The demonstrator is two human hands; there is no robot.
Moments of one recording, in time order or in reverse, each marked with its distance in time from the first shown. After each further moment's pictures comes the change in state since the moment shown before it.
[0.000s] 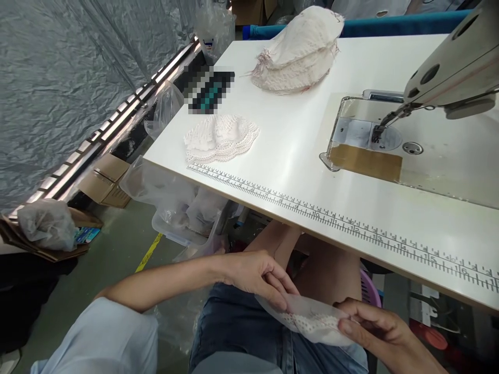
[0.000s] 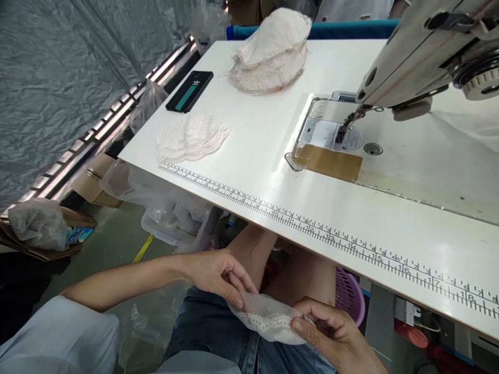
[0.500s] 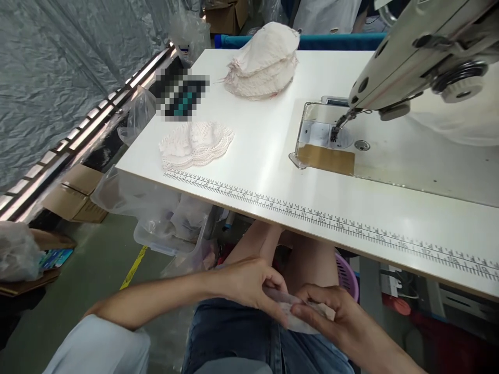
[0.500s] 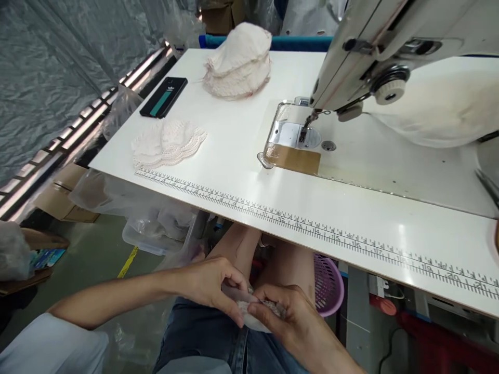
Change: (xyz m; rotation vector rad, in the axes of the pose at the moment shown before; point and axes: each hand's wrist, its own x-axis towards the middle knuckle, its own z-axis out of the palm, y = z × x) left_hand 0.014 0.013 0.018 0.393 0.130 0.102; right_hand 0.001 -0.039 0.024 -0.245 -0.089 -0.134
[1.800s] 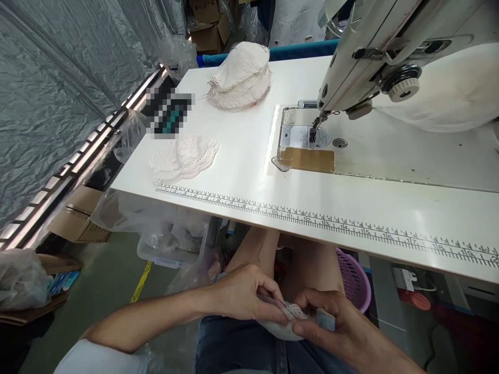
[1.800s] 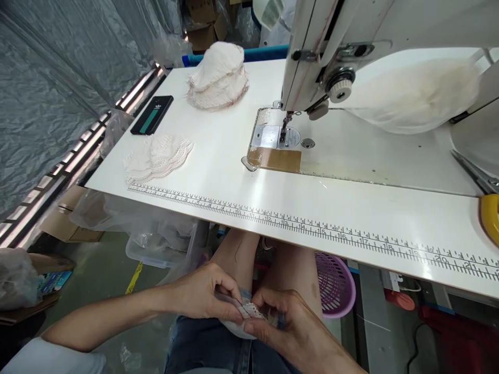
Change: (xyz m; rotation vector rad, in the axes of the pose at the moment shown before) left_hand -0.004 0.010 0.013 -0.006 0.094 -0.095; right_hand -0.007 0.005 0.002 -0.052 0.051 -0.074
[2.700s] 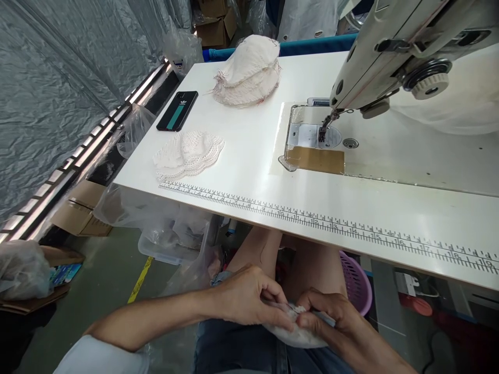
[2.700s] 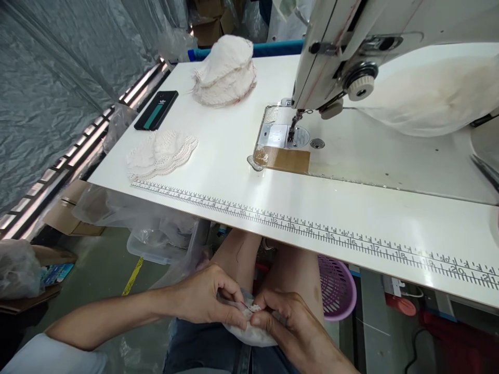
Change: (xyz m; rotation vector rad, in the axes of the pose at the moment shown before) left_hand -0.002 0.002 0.002 -0.017 0.023 -0.010; right_hand 0.003 0.012 0.006 0.050 0.032 -0.081
